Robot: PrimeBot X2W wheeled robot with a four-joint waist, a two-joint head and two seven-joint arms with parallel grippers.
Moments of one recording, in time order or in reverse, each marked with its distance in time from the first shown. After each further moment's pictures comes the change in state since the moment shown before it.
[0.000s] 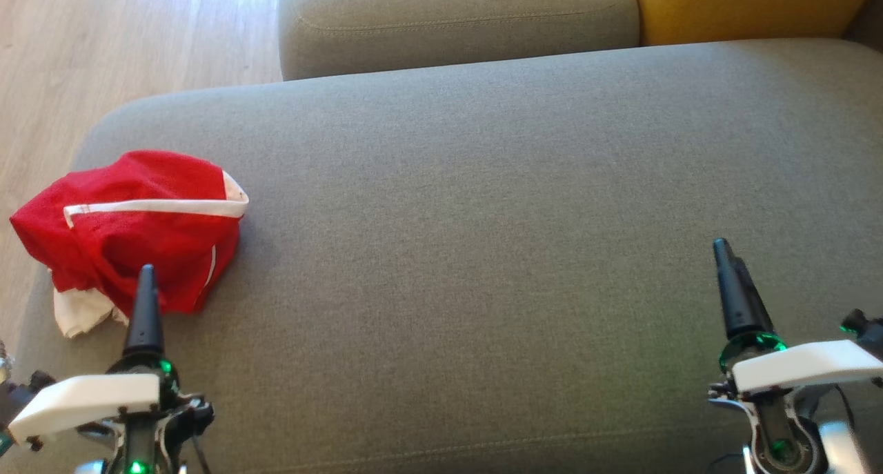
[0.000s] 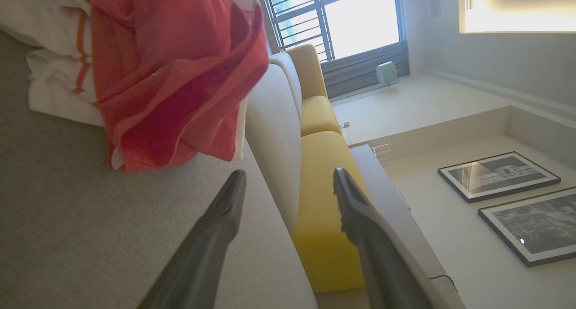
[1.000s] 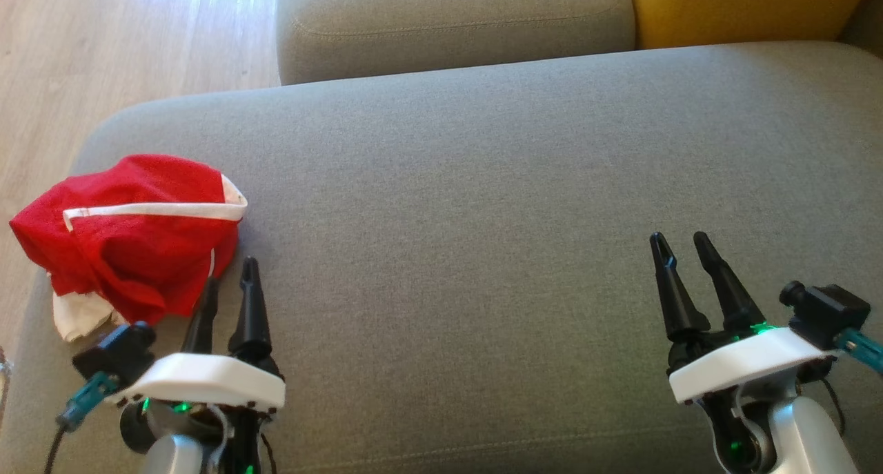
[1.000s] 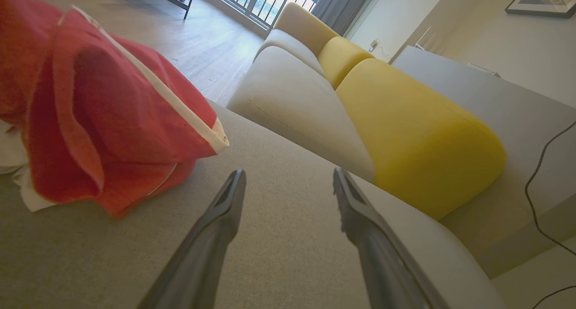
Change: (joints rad) left arm 0.008 0.029 -0.257 -0.088 0.677 0.174 -0.090; right arm -0.011 -0.002 0.105 -0.072 -0.582 0.000 -0.094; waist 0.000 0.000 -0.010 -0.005
